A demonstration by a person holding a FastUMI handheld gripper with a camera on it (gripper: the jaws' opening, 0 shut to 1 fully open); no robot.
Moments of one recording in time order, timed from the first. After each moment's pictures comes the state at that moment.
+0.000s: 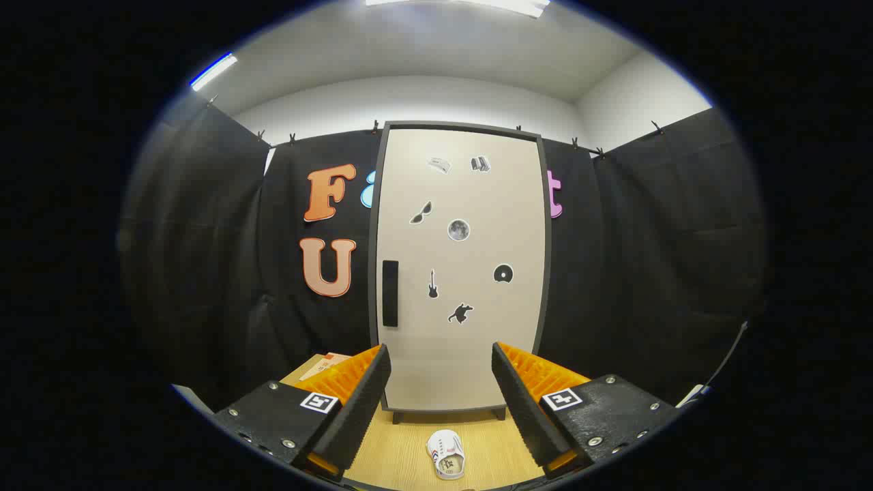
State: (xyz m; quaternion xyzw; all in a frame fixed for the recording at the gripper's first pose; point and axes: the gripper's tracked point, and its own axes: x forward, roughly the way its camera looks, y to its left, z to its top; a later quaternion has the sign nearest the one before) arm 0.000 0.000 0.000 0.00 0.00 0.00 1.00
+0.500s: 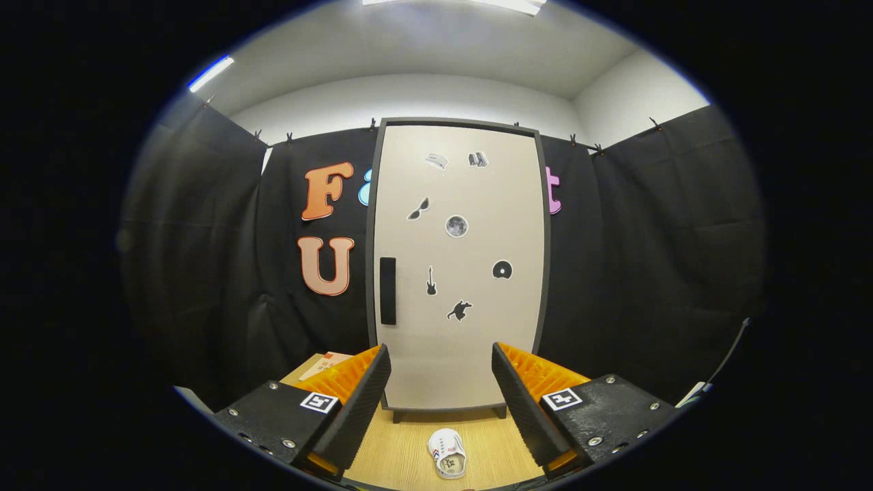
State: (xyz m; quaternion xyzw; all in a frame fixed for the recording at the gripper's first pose) arm 0.004 -0.001 -0.002 0.00 0.00 0.00 1.00
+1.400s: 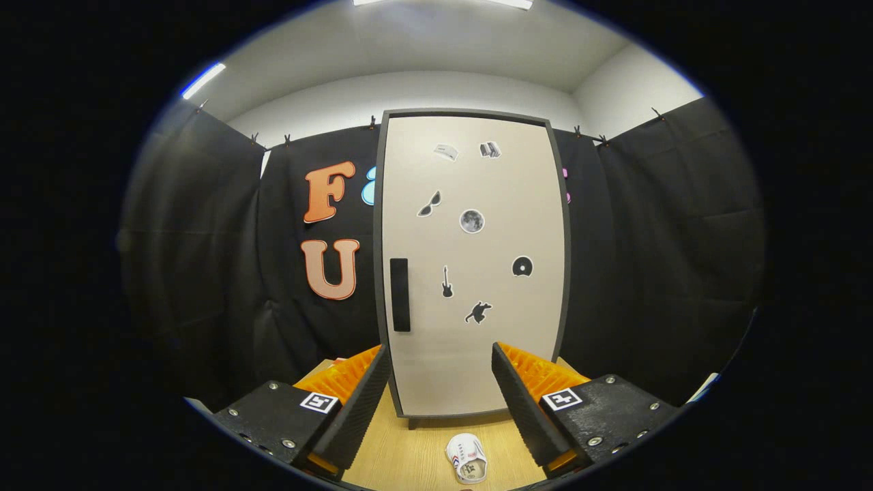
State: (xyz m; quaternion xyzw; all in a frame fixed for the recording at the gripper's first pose) arm 0.045 0.031 -0.004 0.02 0.01 0.01 1.00
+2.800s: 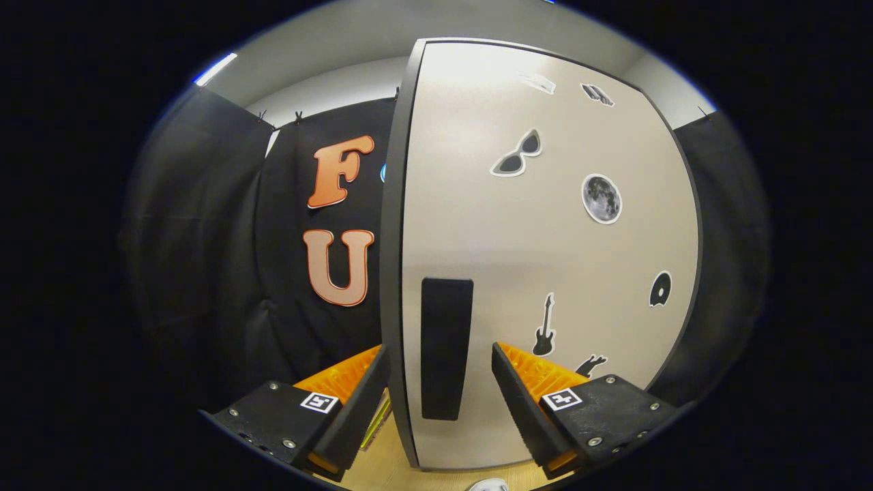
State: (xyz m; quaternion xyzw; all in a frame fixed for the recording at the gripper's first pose) arm 0.263 0.104 -0.006 0.00 0.02 0.05 1.00
